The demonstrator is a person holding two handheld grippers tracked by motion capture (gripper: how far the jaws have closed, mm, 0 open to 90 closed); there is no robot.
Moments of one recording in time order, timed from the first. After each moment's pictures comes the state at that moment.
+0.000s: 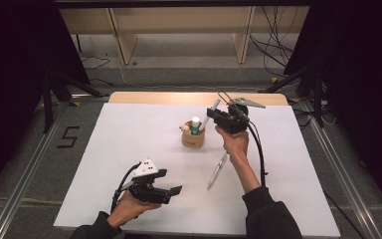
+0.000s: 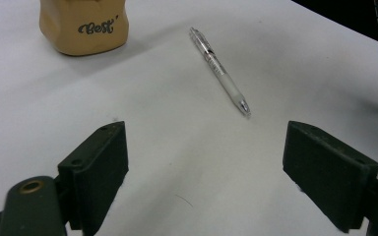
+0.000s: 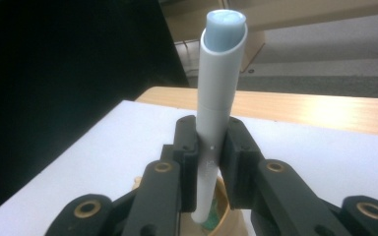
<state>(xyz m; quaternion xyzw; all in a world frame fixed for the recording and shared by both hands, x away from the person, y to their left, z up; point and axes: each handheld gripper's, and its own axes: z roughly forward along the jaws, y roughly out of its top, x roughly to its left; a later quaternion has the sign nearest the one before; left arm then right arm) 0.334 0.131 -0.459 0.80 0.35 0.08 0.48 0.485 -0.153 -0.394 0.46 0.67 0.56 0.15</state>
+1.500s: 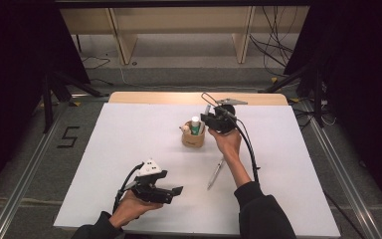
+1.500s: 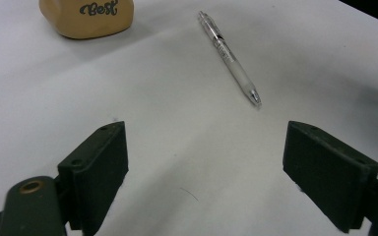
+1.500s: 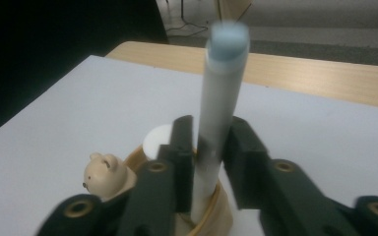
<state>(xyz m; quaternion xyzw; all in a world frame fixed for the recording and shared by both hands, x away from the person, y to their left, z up) 0.336 0.126 -0.464 0.81 0.36 0.08 0.45 0.509 -0.128 -0.415 0.48 0.72 0.48 0.16</state>
